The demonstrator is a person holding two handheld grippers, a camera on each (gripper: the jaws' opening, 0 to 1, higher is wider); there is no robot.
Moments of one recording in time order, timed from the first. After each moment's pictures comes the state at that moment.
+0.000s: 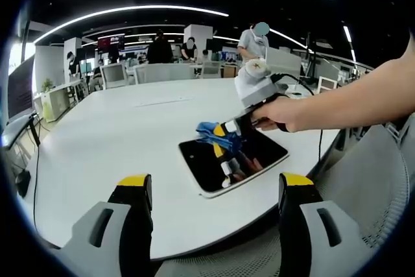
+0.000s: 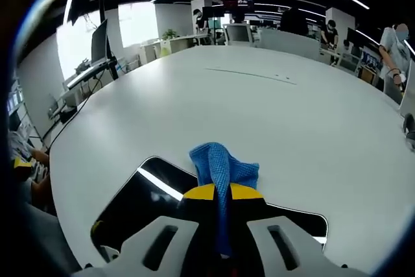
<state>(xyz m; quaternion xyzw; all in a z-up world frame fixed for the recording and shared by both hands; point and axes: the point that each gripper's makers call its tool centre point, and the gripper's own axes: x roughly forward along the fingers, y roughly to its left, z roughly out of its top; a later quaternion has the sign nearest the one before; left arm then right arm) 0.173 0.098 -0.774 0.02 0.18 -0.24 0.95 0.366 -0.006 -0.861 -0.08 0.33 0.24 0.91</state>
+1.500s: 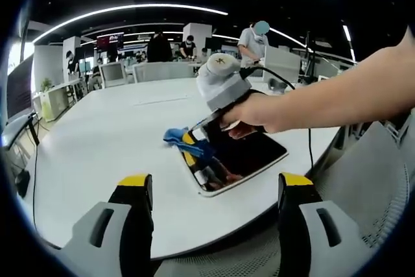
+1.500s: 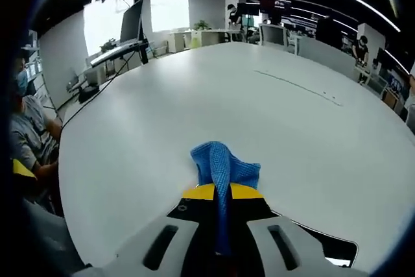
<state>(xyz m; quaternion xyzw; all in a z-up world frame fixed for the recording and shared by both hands) 0.172 0.096 -0.777 0.02 0.19 -0.24 0.95 0.359 0.069 -0.863 -0.14 0.33 0.33 0.88</state>
